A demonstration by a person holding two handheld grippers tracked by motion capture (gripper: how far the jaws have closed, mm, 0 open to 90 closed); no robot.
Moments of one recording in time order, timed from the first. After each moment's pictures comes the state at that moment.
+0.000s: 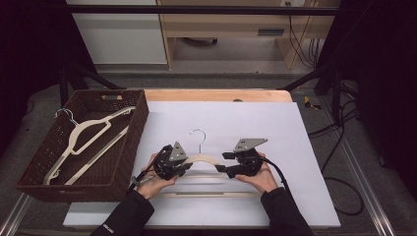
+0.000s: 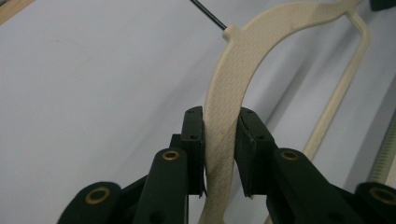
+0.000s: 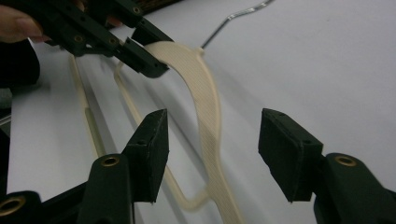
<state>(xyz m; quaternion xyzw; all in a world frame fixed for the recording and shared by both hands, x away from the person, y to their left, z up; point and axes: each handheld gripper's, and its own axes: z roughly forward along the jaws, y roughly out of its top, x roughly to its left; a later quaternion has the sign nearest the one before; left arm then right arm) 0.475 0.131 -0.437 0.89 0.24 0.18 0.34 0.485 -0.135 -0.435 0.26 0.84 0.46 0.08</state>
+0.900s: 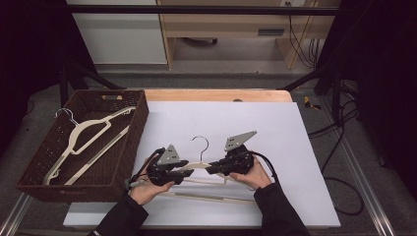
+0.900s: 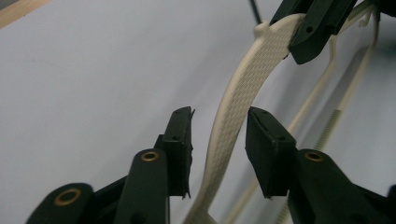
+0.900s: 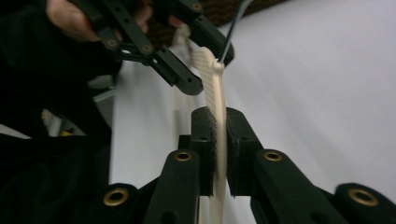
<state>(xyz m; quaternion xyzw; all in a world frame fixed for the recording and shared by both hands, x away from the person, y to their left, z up) 0.451 0.149 -0.409 0.87 0.23 0.12 0.41 0.487 -0.115 -0.414 0.18 0.86 0.48 -0.06</state>
